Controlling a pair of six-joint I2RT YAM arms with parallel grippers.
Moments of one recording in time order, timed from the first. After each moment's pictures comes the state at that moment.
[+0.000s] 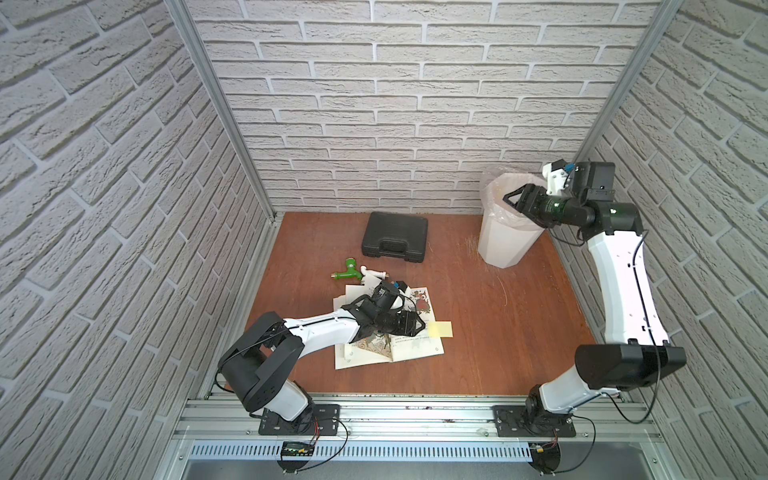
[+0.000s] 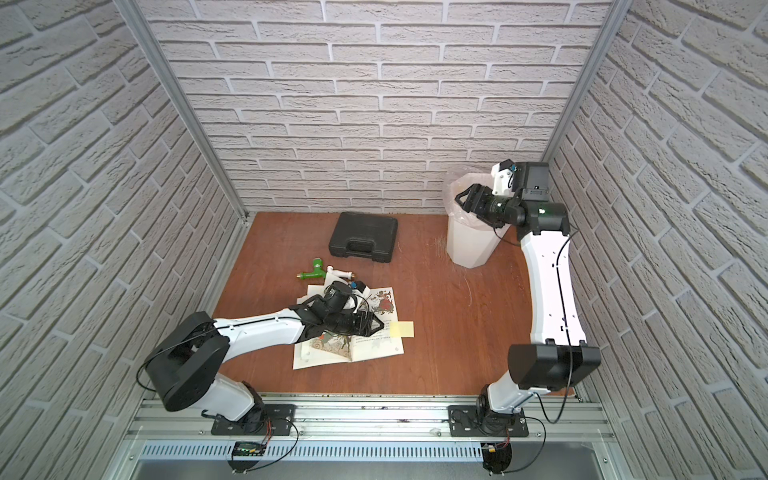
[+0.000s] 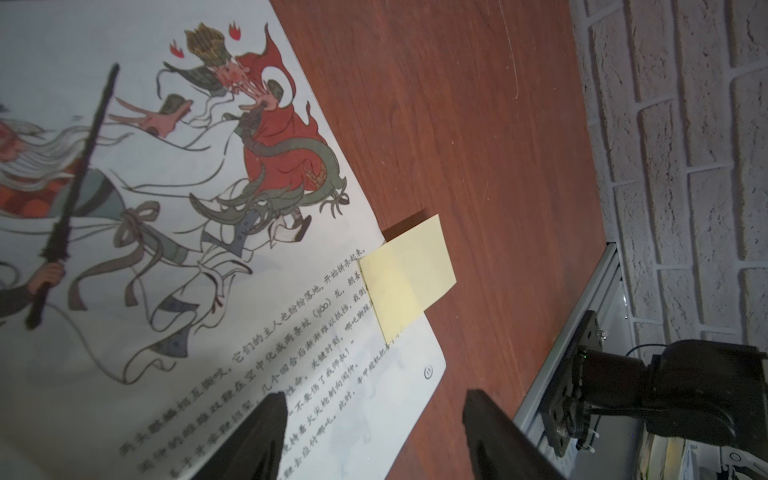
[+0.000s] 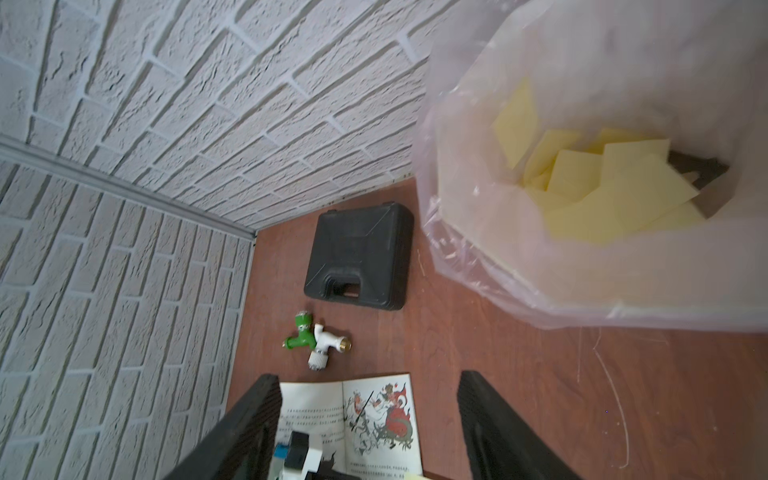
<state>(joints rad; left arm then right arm) -0.69 1.54 0.71 -0.01 0.40 -0.63 -0.09 1.52 1.84 -0.97 -0.47 0.49</state>
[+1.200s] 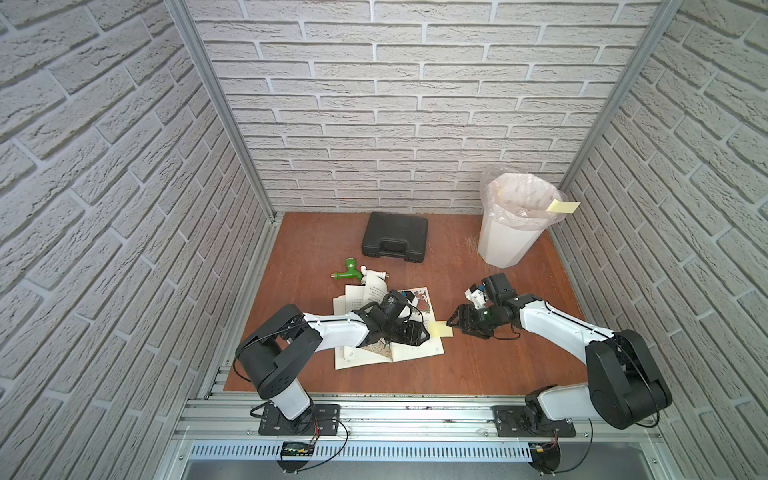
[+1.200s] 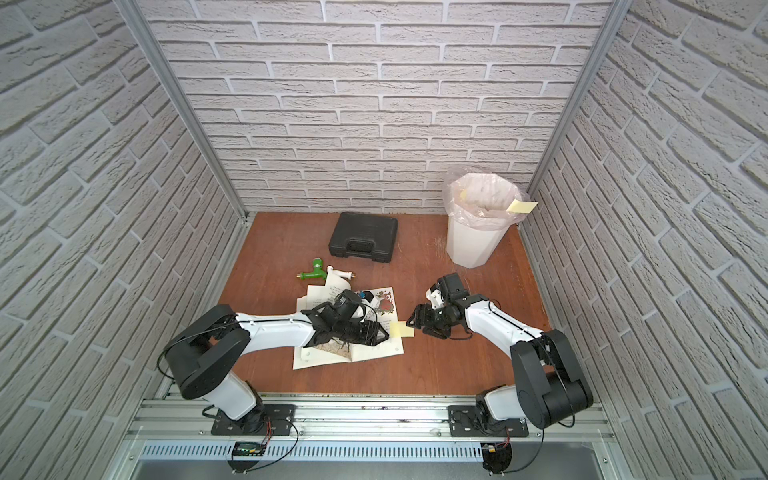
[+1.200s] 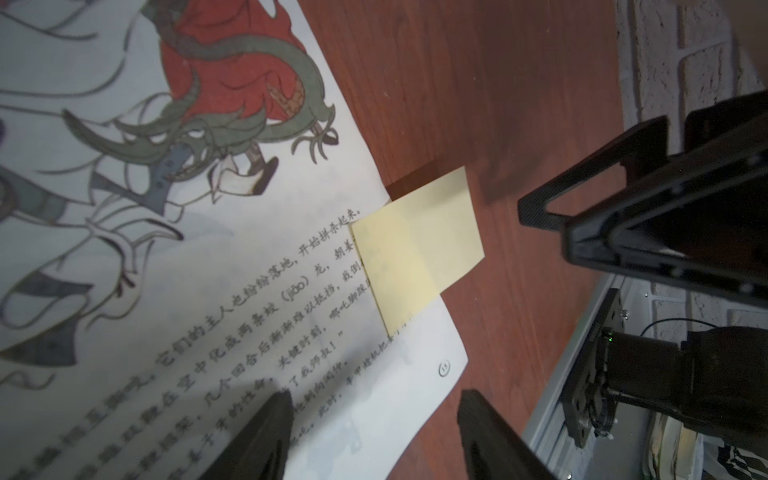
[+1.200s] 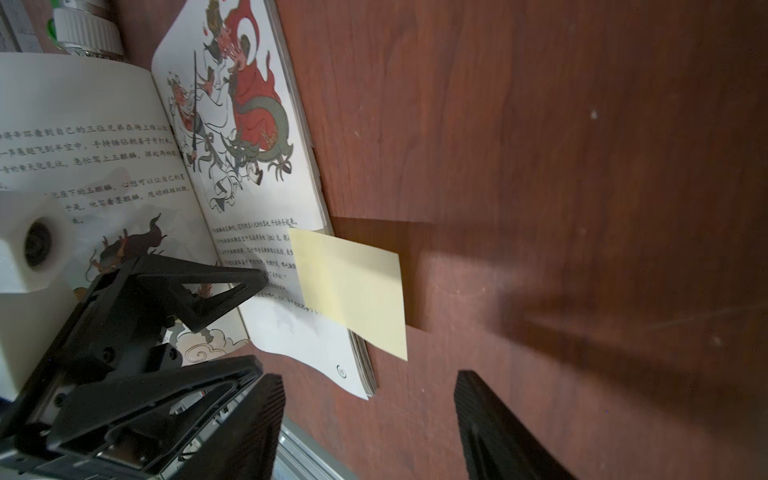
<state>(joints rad) -0.74 1.63 0.70 0.05 0.40 -0.65 0.28 1.42 0.69 -0.50 -0.52 0.61</state>
